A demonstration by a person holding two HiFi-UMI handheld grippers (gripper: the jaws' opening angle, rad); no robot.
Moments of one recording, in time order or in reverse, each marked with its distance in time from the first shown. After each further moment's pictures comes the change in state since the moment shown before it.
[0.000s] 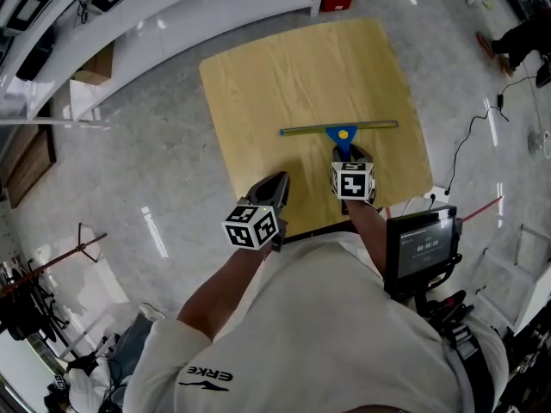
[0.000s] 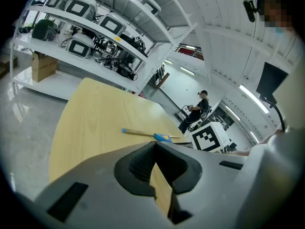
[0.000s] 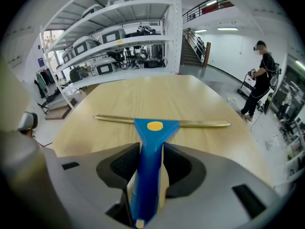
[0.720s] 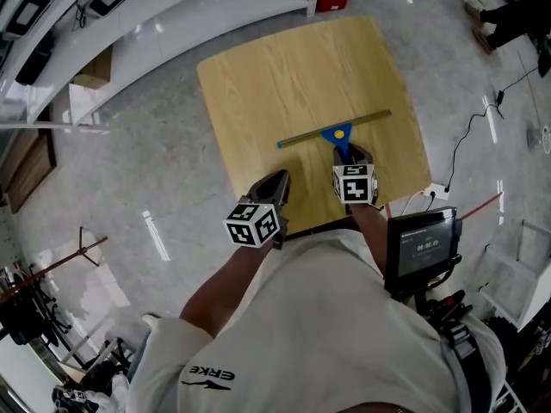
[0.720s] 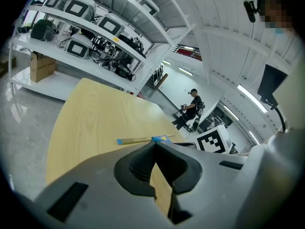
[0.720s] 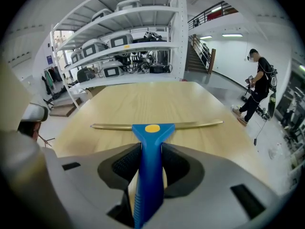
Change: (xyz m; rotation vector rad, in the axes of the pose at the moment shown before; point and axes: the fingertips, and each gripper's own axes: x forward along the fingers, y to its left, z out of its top) left arm 0.012 -0.002 -0.002 0.007 -0.011 -0.007; right arm -0.002 -0.004 0.003 -0.068 -0.063 0.041
